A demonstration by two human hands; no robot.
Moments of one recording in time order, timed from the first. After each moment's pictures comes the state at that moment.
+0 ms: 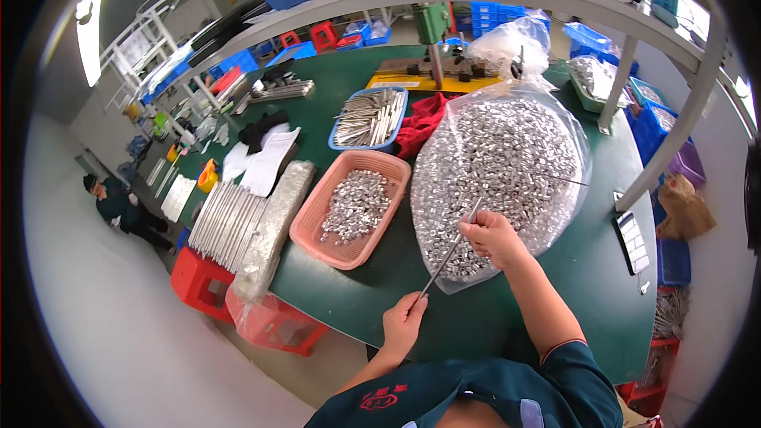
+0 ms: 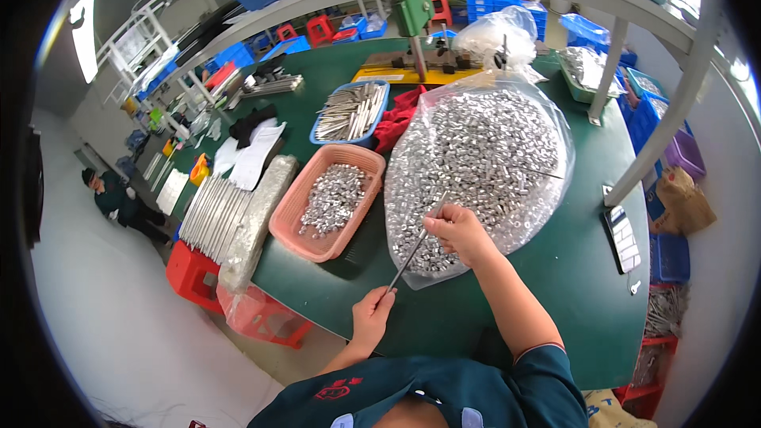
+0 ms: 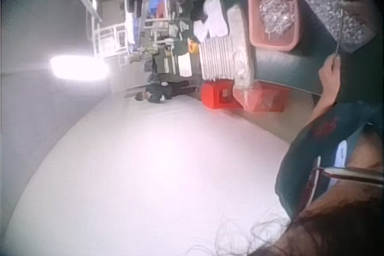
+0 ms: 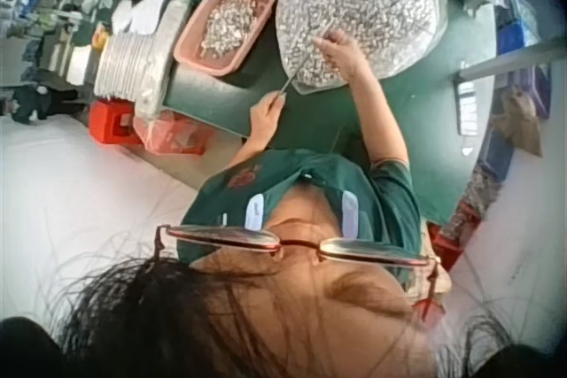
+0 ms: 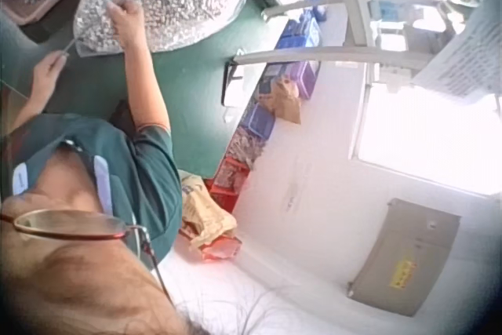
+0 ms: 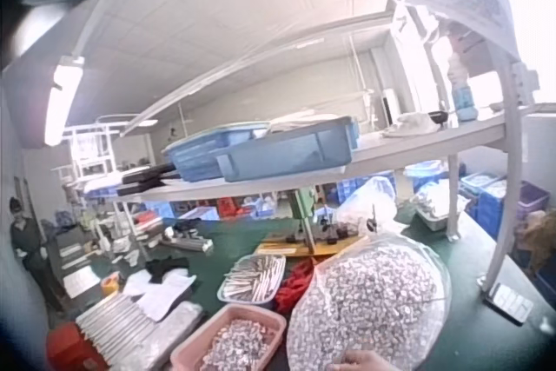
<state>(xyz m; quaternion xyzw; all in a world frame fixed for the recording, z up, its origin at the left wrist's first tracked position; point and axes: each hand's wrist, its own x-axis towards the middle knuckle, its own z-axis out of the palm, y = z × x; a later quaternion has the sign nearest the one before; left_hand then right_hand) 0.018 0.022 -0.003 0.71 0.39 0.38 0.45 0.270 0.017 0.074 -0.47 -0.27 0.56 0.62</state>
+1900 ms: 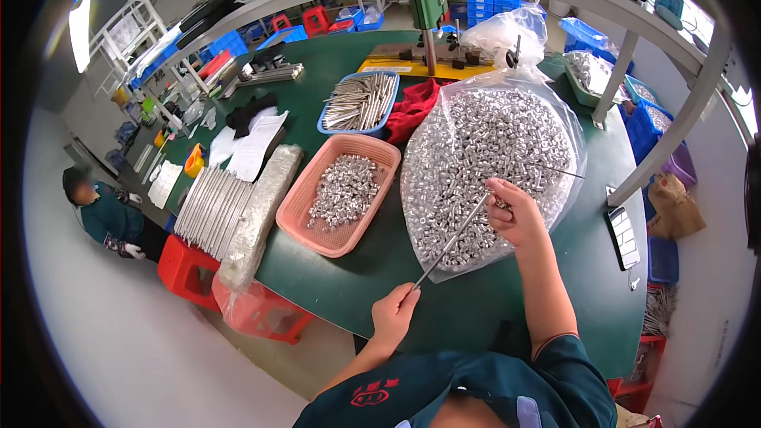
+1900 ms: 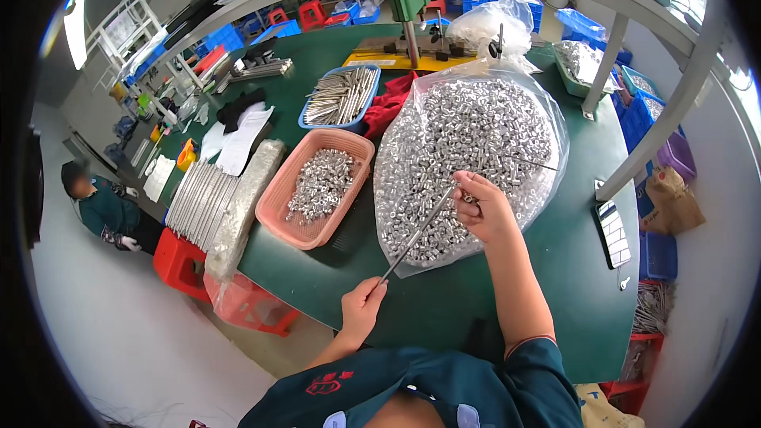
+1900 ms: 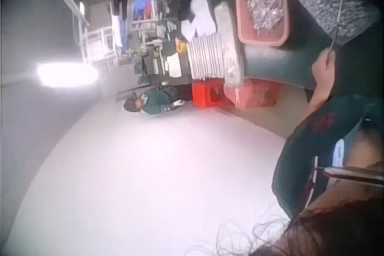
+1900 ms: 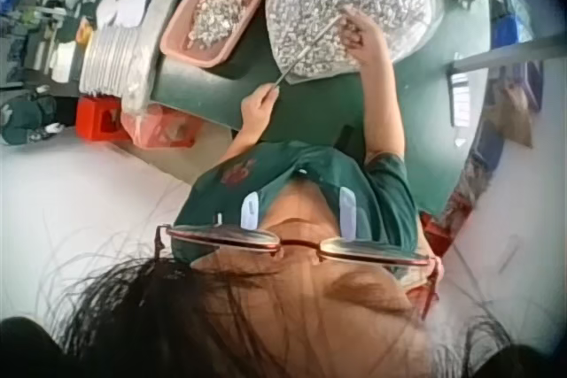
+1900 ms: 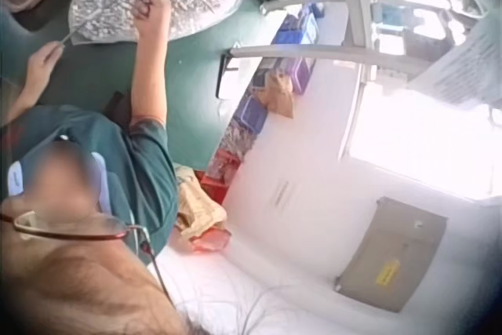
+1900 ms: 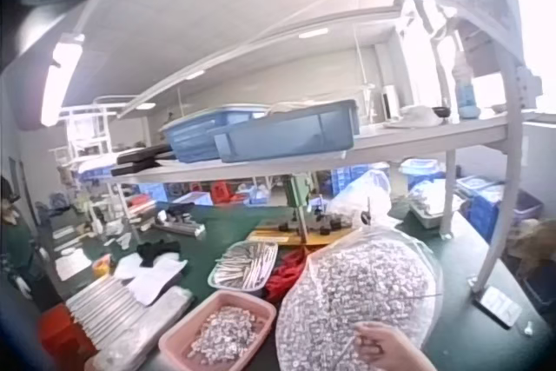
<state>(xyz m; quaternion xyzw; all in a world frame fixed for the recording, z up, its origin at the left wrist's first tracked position) 0.021 0.021 -0.009 0.73 0.37 0.37 0.43 0.319 0.006 0.082 -0.36 -0.08 0.58 0.73</state>
